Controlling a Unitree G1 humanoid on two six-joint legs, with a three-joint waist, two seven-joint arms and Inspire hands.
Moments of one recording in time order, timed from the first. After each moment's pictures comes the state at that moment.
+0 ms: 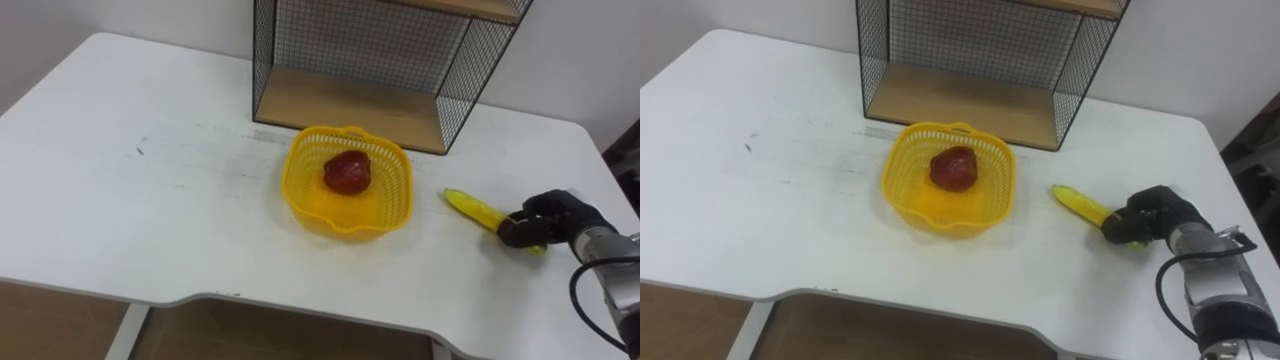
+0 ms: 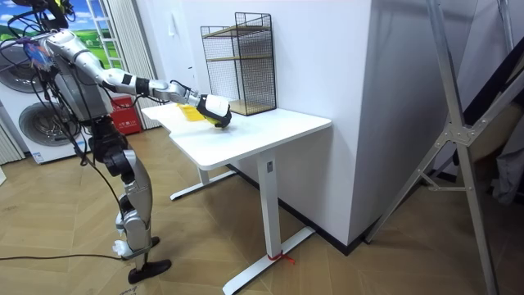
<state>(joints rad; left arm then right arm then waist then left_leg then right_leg) 0.26 0.29 0.15 1.01 0.39 0.16 -0.05 -0.38 -0.55 -0.06 0.90 -0.25 0.13 0.19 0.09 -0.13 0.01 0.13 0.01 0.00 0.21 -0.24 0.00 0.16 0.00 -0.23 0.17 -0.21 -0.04</state>
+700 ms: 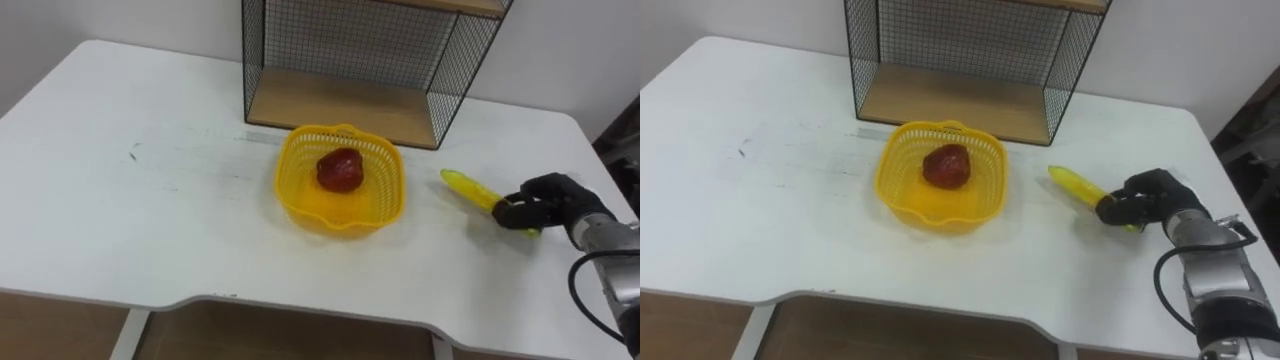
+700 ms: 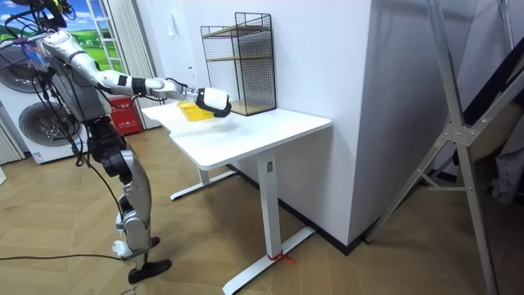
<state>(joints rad) 0.26 0.29 0.10 1.01 0.39 0.17 -0.05 -0.37 -0.54 -0.06 0.75 -0.09 0.13 0.14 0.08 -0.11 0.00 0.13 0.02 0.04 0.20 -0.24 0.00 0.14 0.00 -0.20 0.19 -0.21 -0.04</state>
